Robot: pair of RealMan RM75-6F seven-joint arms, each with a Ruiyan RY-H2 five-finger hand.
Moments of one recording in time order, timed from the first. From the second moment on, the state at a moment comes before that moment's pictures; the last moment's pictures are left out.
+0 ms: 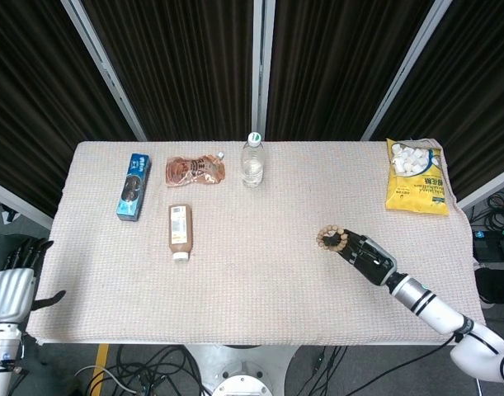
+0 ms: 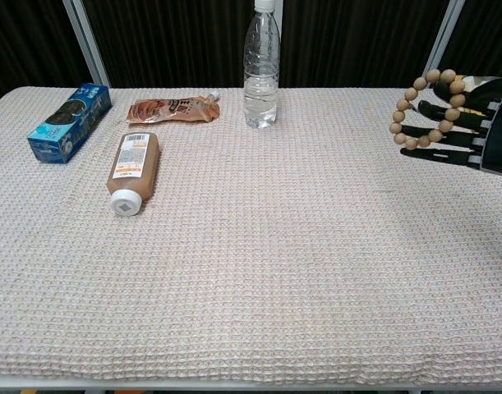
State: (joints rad) left arm -0.08 -1.28 -0.06 -1.42 1.44 1.44 -0.03; right arm 0.53 -1.30 0.08 -1.20 -1.98 1.00 2.43
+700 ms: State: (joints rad) left arm -0.08 -1.28 -0.05 -1.43 1.43 1.44 -0.03; right arm 0.64 -1.51 -0.10 -1.01 -1.88 1.33 2.24
